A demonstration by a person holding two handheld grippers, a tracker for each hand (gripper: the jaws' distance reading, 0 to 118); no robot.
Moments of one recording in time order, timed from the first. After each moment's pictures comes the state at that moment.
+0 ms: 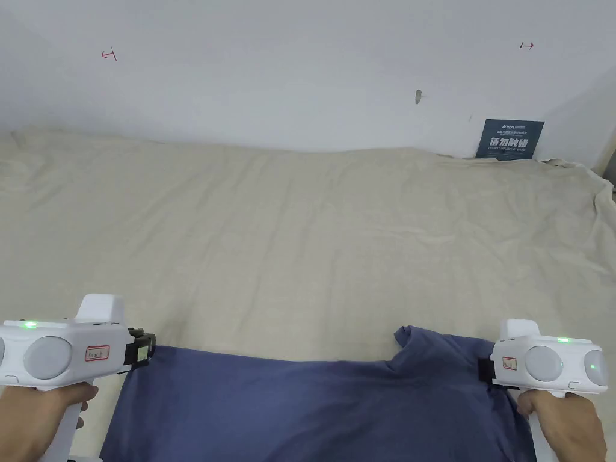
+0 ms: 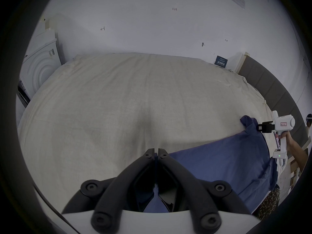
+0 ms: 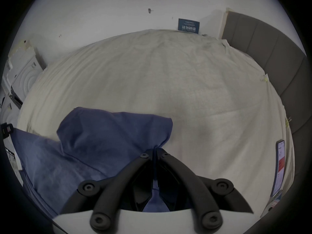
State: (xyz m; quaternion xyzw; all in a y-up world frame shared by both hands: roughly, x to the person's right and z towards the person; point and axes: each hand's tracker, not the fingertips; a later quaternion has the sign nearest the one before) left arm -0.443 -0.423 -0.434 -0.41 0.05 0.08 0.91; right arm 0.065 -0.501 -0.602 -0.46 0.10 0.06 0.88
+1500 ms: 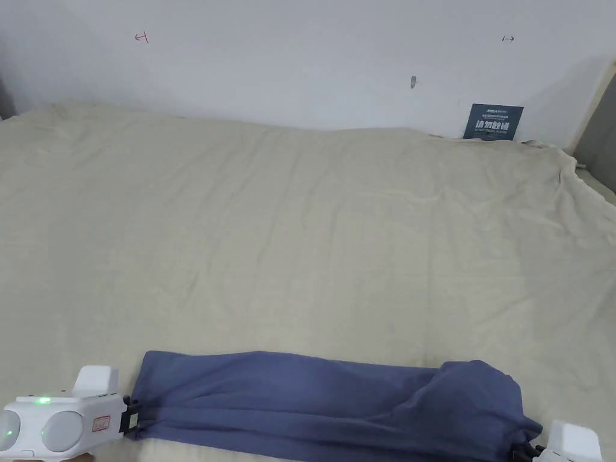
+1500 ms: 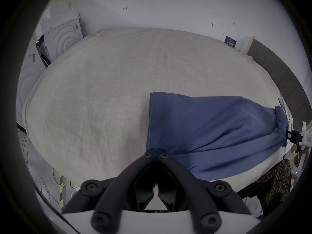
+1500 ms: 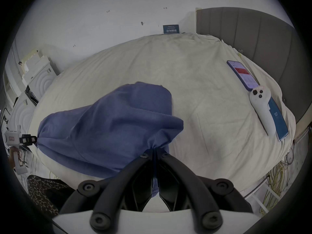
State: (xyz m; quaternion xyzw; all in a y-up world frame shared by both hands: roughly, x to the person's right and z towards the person) left arm -0.418 -0.512 -0.205 -0.46 0.12 0.09 0.88; right arm 0.172 -0.518 -0.291 -0.44 0.09 -0.02 0.89
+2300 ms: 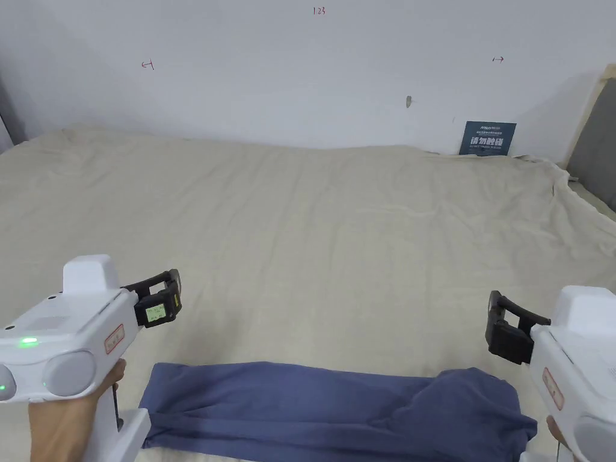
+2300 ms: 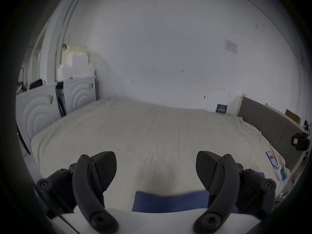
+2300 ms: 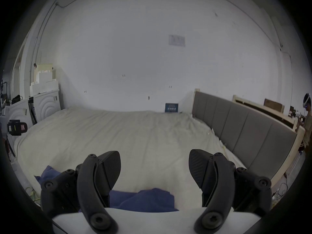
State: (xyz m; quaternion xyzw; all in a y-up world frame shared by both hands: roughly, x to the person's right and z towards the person) left arm -0.354 -0.333 -0.200 -0.15 0.17 0.06 0.97; right arm 0.096 -0.327 -0.270 -0.13 0.07 0.05 0.99
